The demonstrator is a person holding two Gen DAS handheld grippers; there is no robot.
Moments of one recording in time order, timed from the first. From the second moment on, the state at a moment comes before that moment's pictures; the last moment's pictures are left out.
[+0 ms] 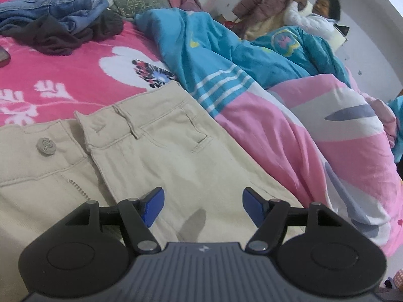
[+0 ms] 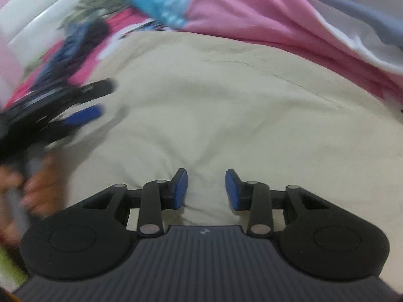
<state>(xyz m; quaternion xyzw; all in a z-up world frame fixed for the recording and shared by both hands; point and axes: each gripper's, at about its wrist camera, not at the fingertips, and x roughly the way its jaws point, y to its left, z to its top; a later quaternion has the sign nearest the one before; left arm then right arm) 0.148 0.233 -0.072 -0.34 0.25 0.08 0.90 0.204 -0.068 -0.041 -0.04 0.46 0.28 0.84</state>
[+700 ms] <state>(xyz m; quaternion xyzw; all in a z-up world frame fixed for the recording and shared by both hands) 0.146 0.199 -0.060 -0.25 0.24 0.04 0.94 0.230 -0.185 -0.027 0.01 0.36 0.13 0.92</state>
